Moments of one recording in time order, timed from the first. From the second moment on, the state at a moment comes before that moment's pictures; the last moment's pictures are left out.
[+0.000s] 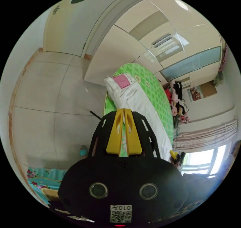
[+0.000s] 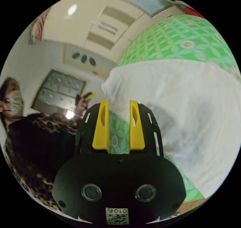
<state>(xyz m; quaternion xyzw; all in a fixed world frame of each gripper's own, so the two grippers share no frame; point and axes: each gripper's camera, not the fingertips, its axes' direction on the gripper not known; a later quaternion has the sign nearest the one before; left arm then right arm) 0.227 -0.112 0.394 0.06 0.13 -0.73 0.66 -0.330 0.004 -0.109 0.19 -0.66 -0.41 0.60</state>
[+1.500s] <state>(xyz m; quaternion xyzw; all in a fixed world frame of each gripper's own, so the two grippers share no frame) 0.107 -0.108 0.425 0.19 0.35 -0.69 0.61 -0.513 0.353 -0.416 0.42 -0.21 -0.40 0.79</state>
